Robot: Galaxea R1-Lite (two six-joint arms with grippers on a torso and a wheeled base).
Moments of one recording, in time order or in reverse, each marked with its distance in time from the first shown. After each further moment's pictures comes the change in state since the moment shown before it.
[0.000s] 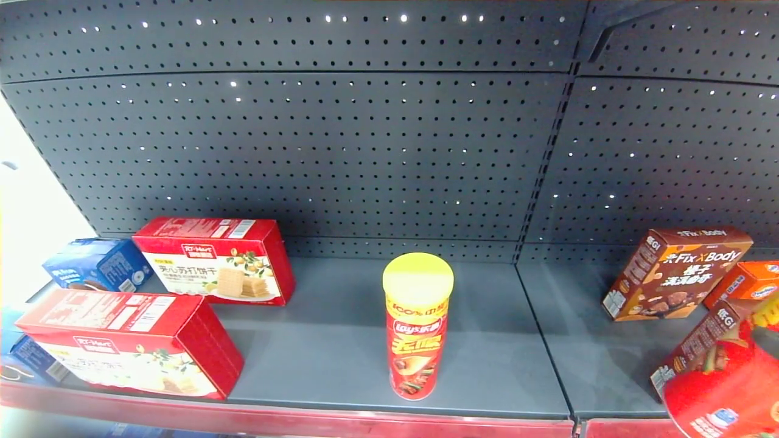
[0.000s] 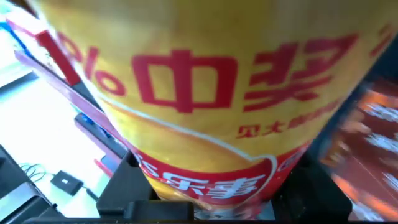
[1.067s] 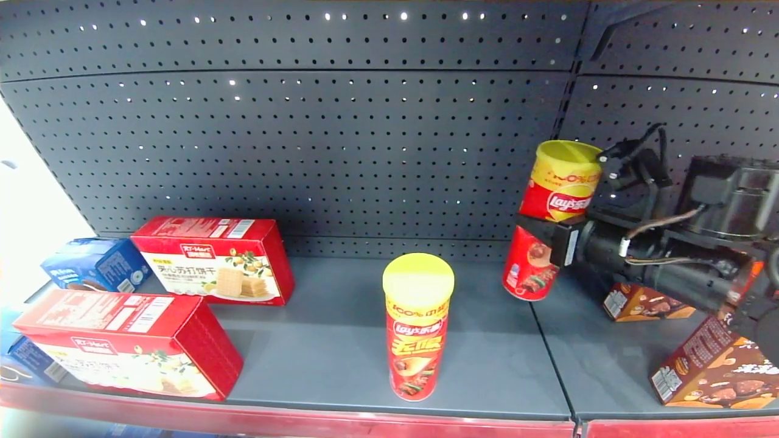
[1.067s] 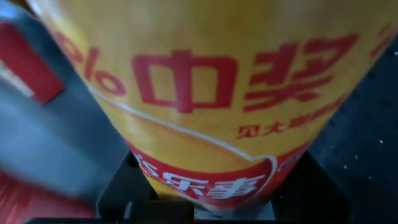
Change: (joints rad) left arm 0.000 0.000 0.000 0.000 0.000 0.000; right arm 0.095 0.856 -0.362 -0.482 -0.223 0.020
